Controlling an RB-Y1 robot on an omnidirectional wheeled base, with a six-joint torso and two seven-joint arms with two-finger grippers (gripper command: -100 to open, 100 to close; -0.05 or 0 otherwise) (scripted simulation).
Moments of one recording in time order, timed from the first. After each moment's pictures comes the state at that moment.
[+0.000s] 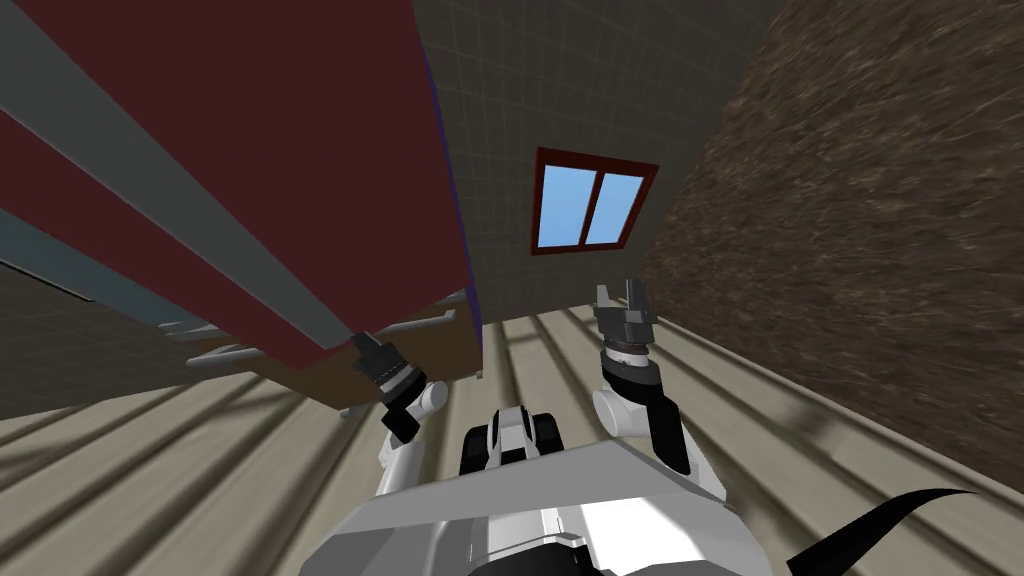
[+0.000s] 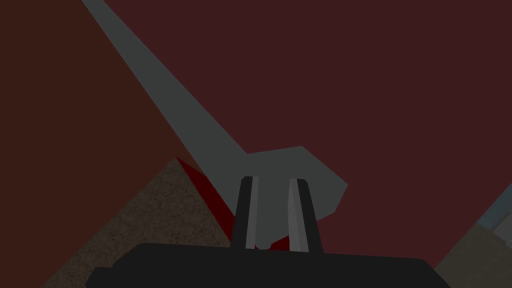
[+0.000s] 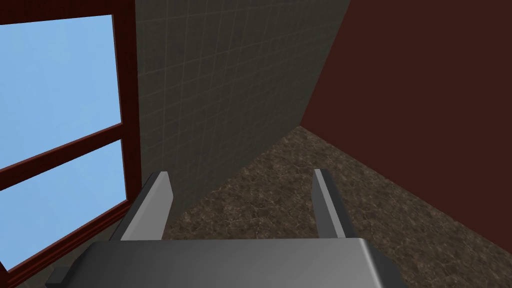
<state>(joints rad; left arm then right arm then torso) 0.08 -0.05 0.15 -1.63 0.41 -1.15 -0.65 0.50 -0.02 -0.01 -2.38 -0.05 -0.62 0.01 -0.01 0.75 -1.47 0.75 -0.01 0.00</state>
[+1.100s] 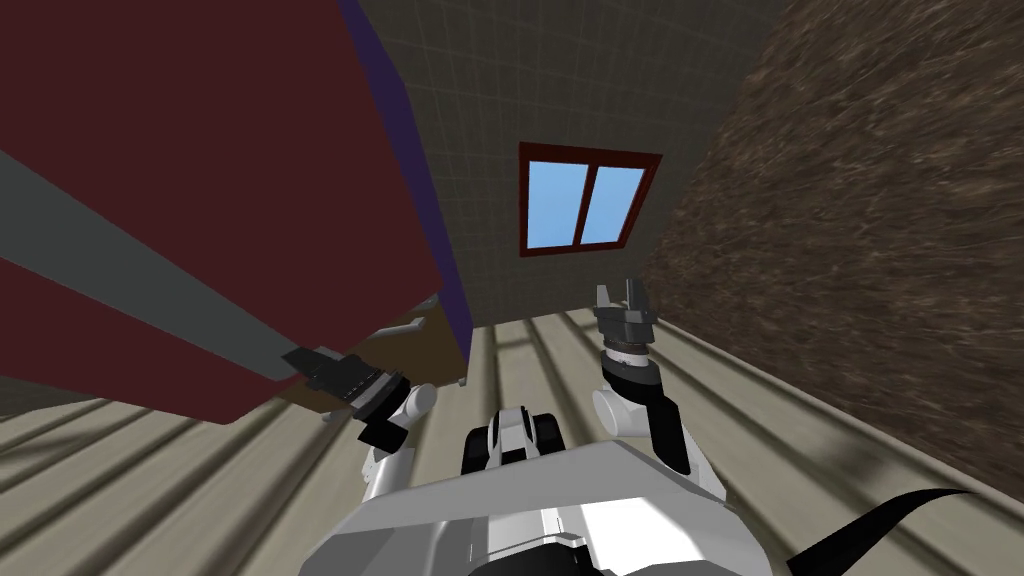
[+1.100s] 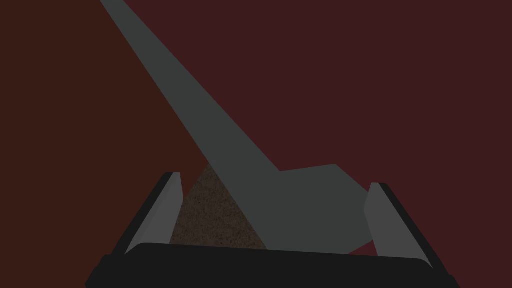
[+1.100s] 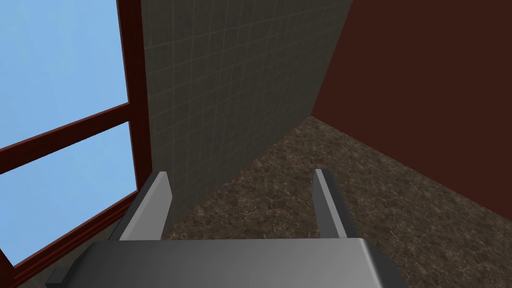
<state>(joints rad) 0.11 -0.05 0.21 -1.74 0.50 -1.20 -0.85 0.50 -0.02 -0.01 -2.38 -0.05 -0.62 0.01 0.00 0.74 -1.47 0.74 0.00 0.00</state>
